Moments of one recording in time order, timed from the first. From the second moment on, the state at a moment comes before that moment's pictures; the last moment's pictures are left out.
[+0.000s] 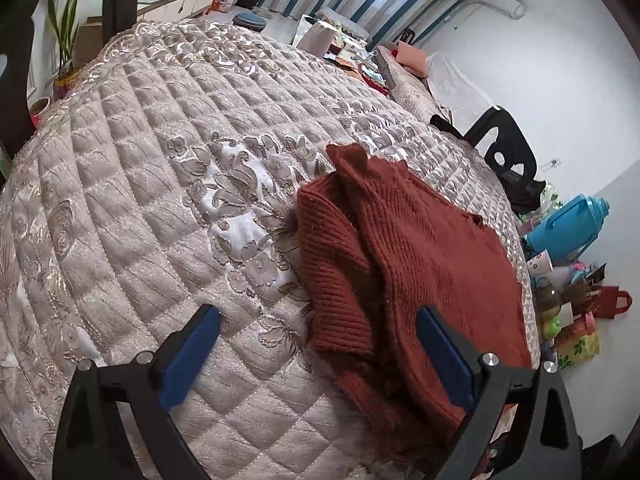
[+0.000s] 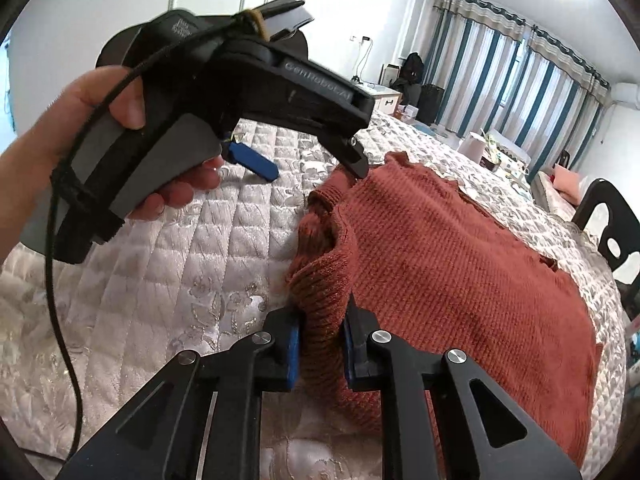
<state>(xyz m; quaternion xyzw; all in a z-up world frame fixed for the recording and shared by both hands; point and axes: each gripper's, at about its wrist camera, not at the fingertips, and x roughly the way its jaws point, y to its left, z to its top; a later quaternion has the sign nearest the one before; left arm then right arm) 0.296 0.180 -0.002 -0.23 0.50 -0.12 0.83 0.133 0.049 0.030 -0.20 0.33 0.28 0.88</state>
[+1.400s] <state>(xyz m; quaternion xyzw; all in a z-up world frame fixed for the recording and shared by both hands) 0.355 0.136 -0.009 -0.31 0.54 -0.22 0.75 0.134 0.023 0.042 -0.12 0.35 0.33 0.87</state>
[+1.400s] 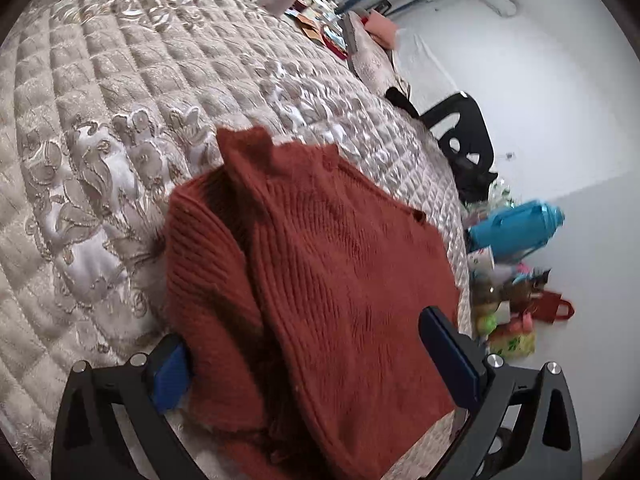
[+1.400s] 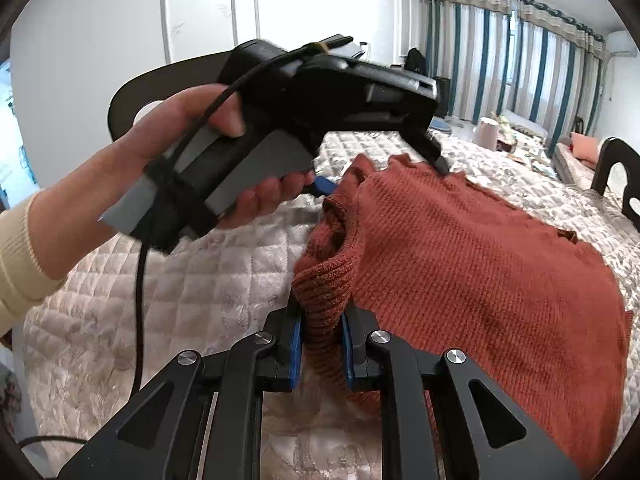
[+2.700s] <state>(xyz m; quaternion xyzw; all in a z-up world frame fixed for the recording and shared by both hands) 0.329 0.135 0.073 -0.25 0.49 -0.17 0.82 0.126 -0.003 0.070 -0.04 0.33 0.35 0.88</state>
